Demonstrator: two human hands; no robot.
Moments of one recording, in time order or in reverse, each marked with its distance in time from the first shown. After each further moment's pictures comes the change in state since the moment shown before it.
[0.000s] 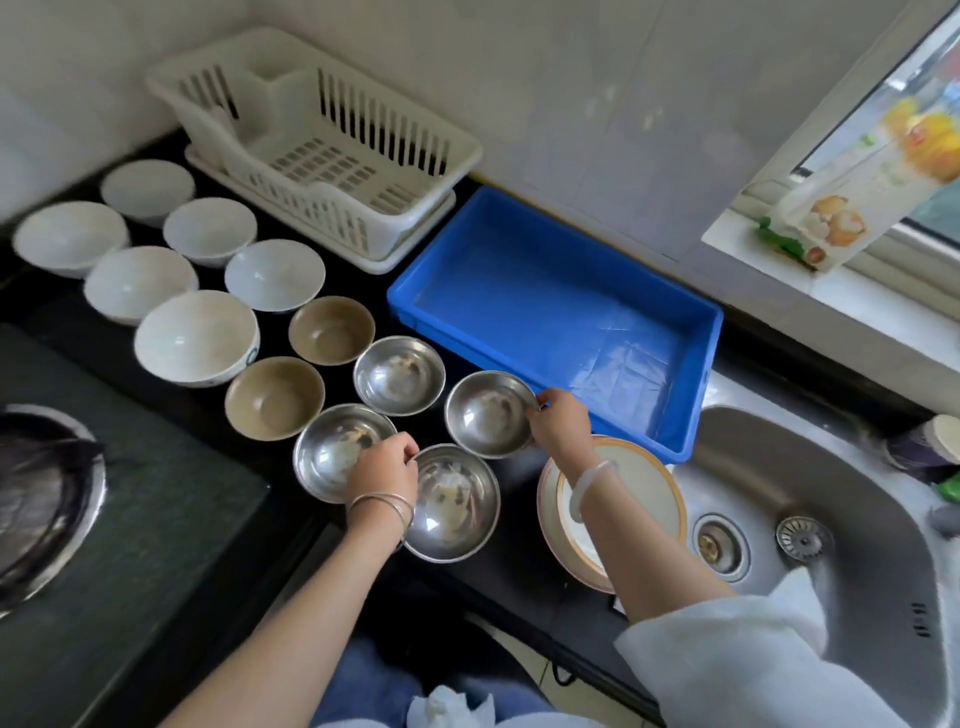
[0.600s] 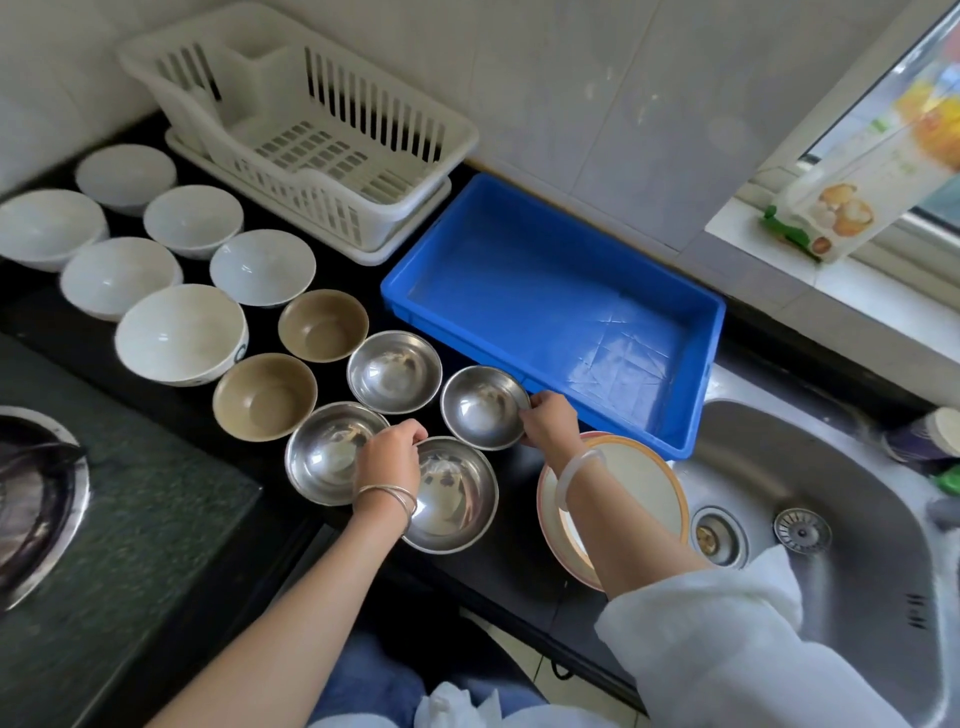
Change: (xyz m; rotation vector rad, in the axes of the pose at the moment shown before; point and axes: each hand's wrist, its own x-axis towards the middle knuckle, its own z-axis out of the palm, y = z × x) left_hand 0.019 -0.001 0.013 0.049 -0.002 0.093; right_hand 0.018 0.003 0.018 0.186 -0.082 0.193
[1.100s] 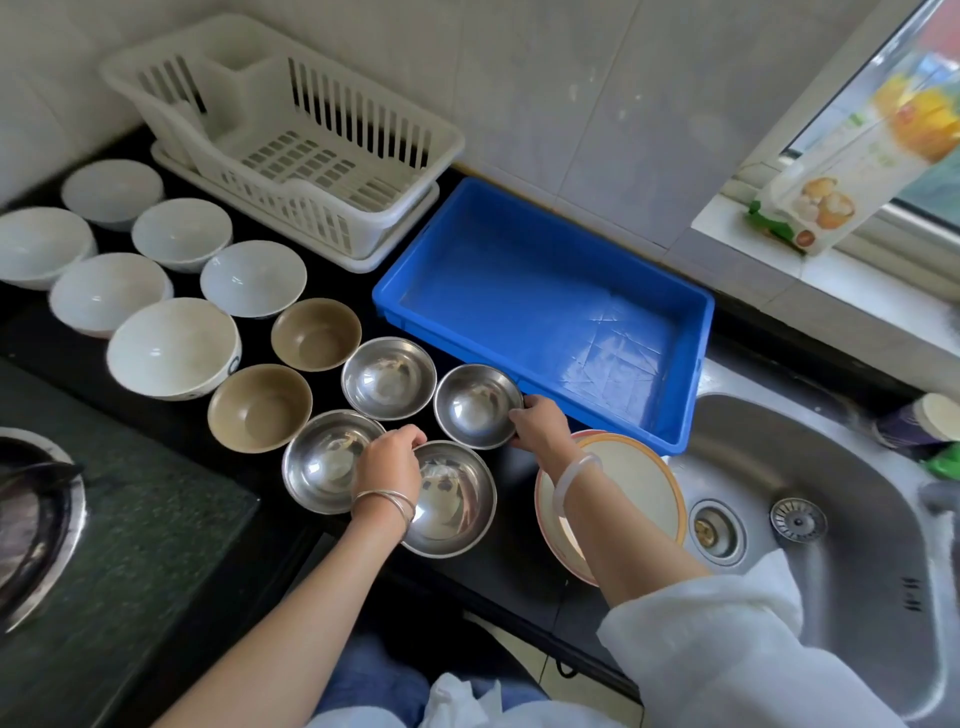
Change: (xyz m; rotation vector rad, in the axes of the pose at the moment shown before) left_hand 0.000 0.002 -0.001 0.008 -0.024 0.032; right_hand -0.007 0.000 0.002 0.108 -0.087 0.018
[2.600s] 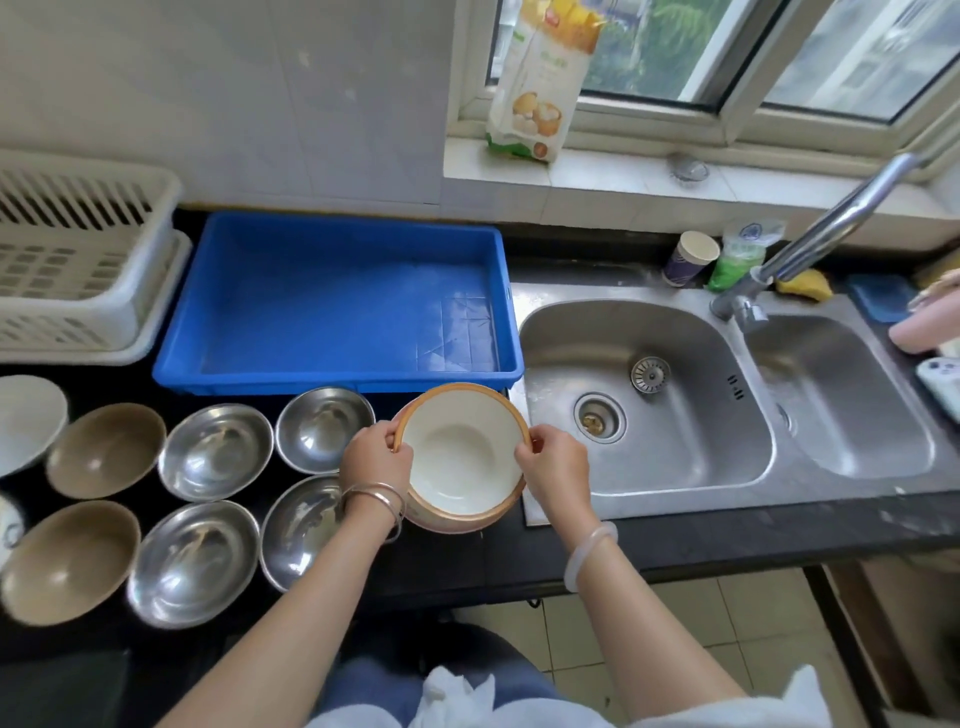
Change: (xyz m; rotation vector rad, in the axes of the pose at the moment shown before) left_hand -0.028 0.112 0.045 -0.086 -0.246 0.189; right_hand -0.119 0.112 -0.094 -0.001 0.598 0.029
